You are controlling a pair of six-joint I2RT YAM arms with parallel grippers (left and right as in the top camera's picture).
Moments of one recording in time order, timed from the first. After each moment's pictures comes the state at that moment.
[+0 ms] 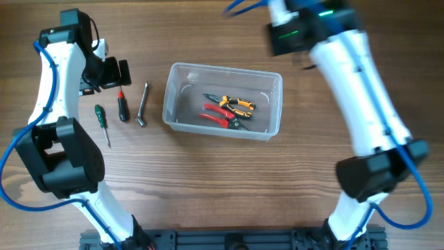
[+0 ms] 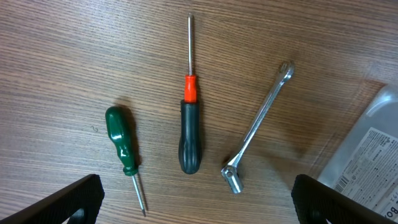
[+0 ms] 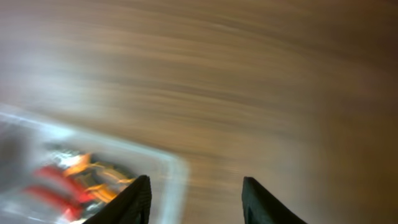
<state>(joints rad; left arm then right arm) 0.17 2.01 1.75 -1.20 0.02 -0.05 0.25 1.95 2.13 -1.27 0.14 0.09</state>
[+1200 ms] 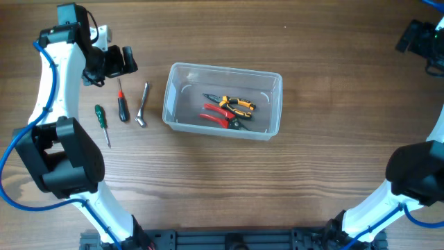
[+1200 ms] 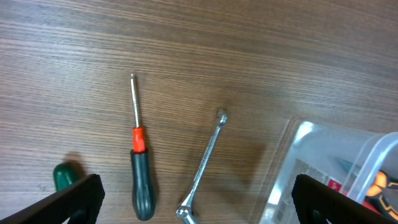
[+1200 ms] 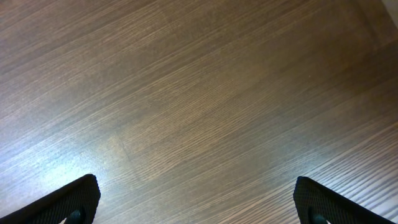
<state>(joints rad) 0.17 2.01 1.75 -1.06 0.20 -0.05 -0.40 1.96 2.13 -1.32 0.05 0.11</state>
